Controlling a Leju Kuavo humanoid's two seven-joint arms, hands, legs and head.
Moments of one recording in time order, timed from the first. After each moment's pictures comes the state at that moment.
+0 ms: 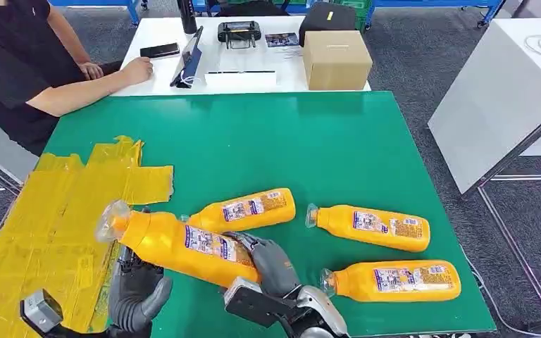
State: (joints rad) left arm 0.34 -0.27 -0.16 -1.79 0.44 -0.35 -0.41; right arm -0.04 0.01 0.73 -1.52 0.52 -0.14 -0.03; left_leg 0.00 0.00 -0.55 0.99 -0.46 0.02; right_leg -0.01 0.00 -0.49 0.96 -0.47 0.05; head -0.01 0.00
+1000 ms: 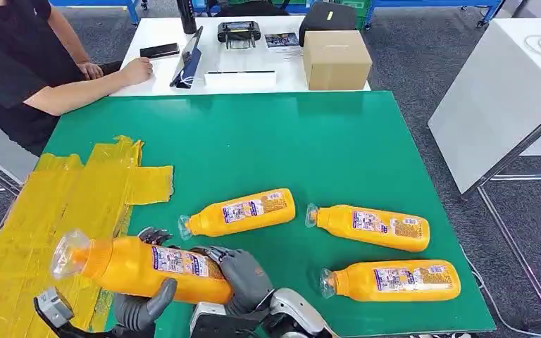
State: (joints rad) left arm 0.33 -0.26 -0.16 -1.73 0.40 -0.30 -0.41; right arm -0.13 0.04 0.90 -1.42 0.61 -0.09 -0.04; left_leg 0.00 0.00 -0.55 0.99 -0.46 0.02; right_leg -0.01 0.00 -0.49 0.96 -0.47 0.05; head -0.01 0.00
